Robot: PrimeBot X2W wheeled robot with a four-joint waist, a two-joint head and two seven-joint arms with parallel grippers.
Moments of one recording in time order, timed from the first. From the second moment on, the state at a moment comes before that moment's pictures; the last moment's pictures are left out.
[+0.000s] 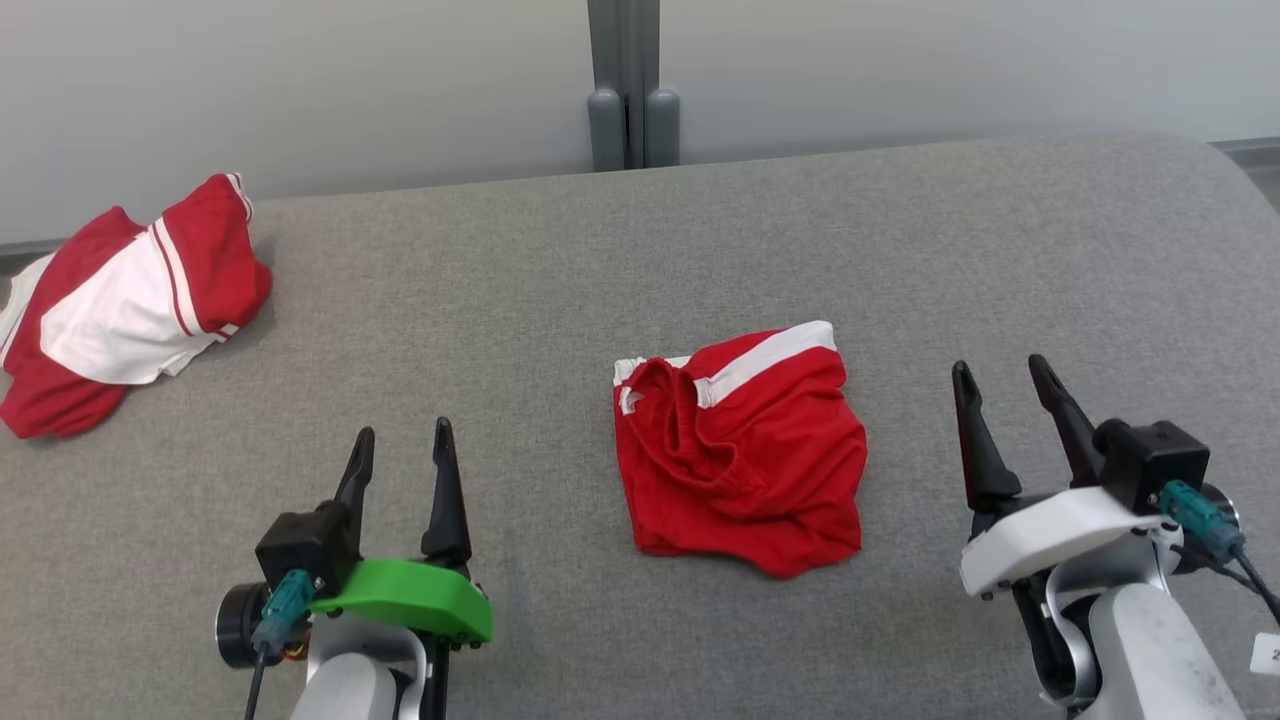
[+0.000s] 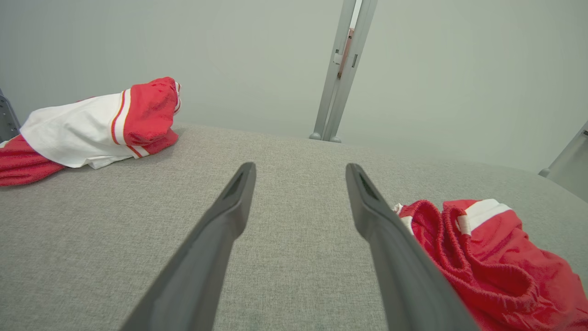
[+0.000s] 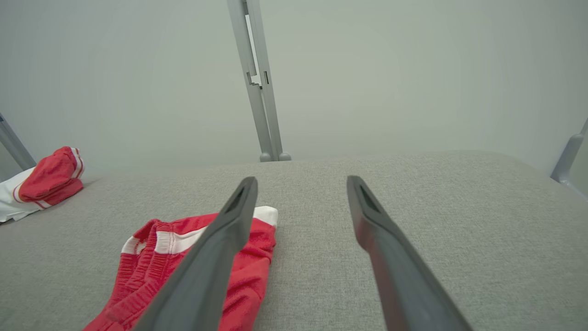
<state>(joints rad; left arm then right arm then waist) -0.18 0.05 -0.24 0.33 -0.37 0.08 -0.26 -0.16 -0.07 0.00 0.17 0.18 0.13 -0.12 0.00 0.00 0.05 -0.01</state>
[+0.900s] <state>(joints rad) -0.05 0.05 -0.19 0.28 -0.32 0.09 -0.26 -0.07 -0.05 0.03 0.21 0.19 0.13 -0.21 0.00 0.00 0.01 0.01</state>
